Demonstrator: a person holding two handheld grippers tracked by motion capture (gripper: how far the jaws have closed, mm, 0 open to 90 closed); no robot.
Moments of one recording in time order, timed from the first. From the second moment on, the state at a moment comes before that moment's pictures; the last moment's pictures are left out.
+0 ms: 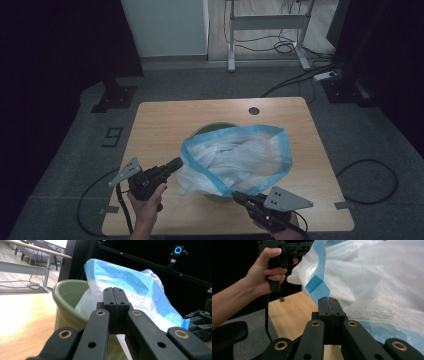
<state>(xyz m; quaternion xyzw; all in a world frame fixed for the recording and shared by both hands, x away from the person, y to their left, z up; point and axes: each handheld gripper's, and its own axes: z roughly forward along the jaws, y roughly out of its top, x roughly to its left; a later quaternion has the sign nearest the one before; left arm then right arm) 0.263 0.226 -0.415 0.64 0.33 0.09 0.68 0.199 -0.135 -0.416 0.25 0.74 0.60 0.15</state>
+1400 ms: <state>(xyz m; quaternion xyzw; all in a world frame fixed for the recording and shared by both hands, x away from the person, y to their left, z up) 0.276 0.237 -0.457 0.65 0.37 0.06 0.66 0.229 -0.128 -0.469 0.31 0.76 0.56 0.11</state>
